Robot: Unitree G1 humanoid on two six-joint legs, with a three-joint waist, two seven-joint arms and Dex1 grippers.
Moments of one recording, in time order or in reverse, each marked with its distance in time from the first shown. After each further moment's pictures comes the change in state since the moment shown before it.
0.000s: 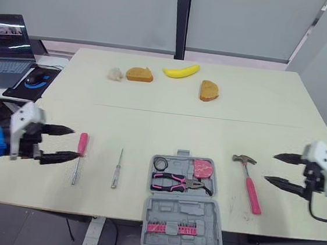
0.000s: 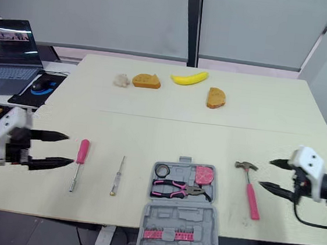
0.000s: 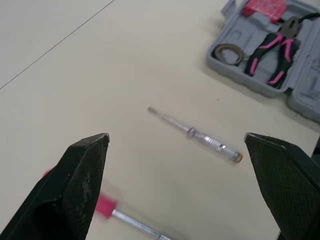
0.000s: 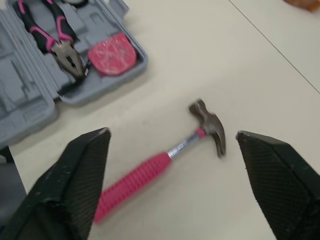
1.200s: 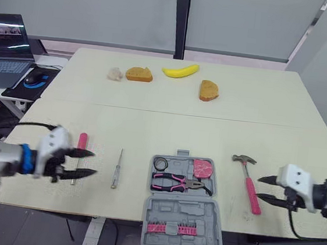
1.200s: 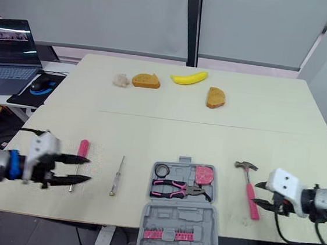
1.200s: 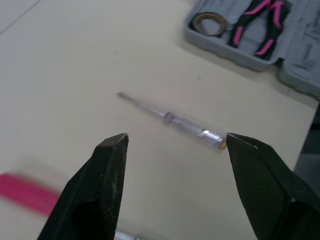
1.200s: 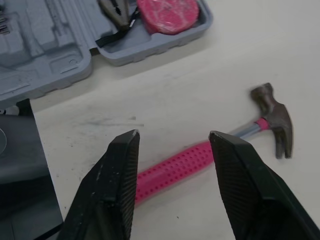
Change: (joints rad) left arm 0.156 -0.172 -0.165 -0.472 0.053 0.047 0.103; right arm 0.006 0.083 0.297 -0.140 -0.178 -0.141 -0.086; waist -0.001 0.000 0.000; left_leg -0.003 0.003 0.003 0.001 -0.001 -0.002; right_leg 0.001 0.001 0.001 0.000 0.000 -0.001
